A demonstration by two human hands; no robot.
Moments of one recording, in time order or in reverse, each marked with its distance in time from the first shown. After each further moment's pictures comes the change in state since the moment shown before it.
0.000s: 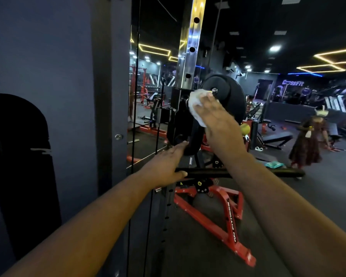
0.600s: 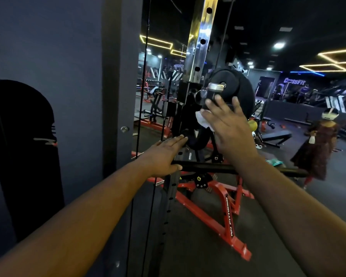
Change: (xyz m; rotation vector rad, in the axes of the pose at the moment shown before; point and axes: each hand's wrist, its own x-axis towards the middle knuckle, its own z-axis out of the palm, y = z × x) left_hand -0.001 -0.035 -0.007 0.133 -0.072 0.005; right_hand -0.017 0.000 -0.004 -0.200 -0.125 -0.136
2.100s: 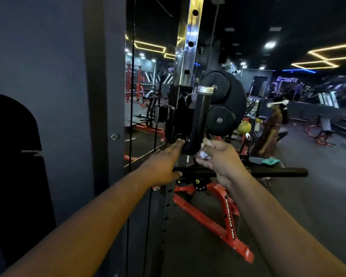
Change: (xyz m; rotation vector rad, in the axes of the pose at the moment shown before) left_hand 0.017 0.015 0.011 -0.083 0.002 -0.019; right_hand -0.023 -0.034 0.019 1.367 -0.164 1.391
